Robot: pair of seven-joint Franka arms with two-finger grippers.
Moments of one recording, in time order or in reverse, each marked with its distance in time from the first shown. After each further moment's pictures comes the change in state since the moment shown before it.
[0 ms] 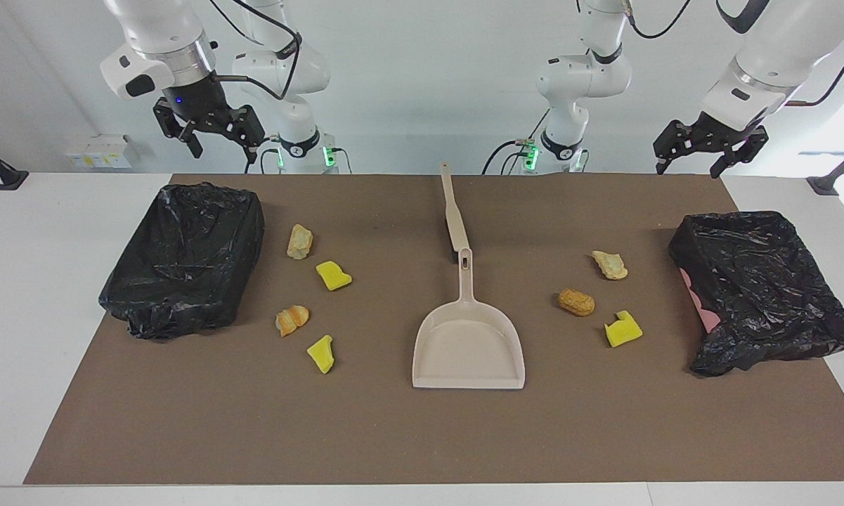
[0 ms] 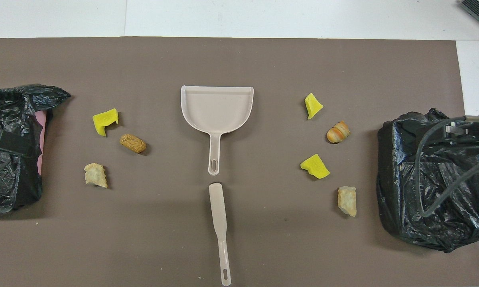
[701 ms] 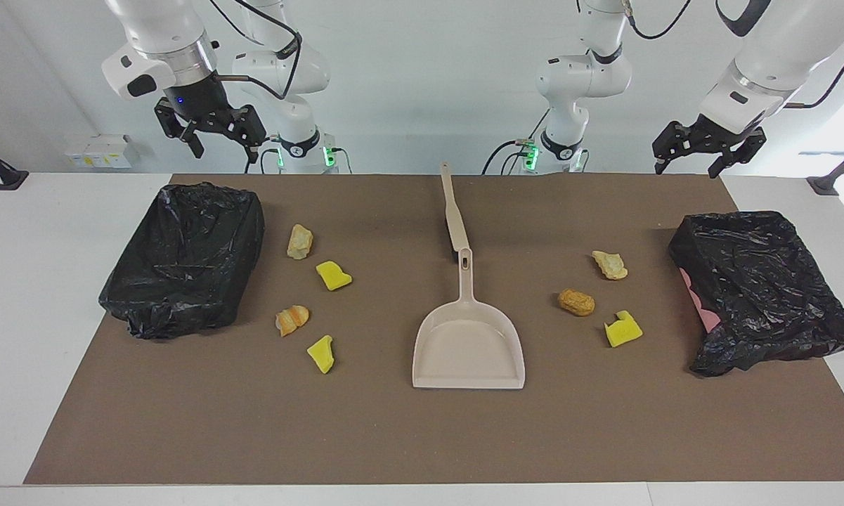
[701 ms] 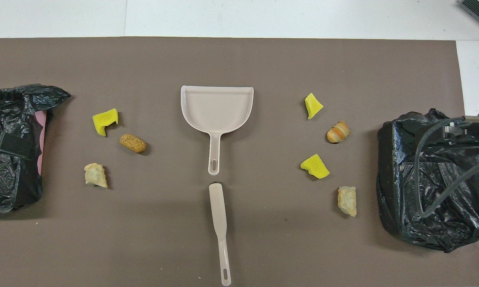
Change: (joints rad) left arm 0.000 -0.002 0.000 -0.015 -0.004 -0.004 0.002; right arm 0.001 0.000 0.001 0.000 0.002 0.000 0.000
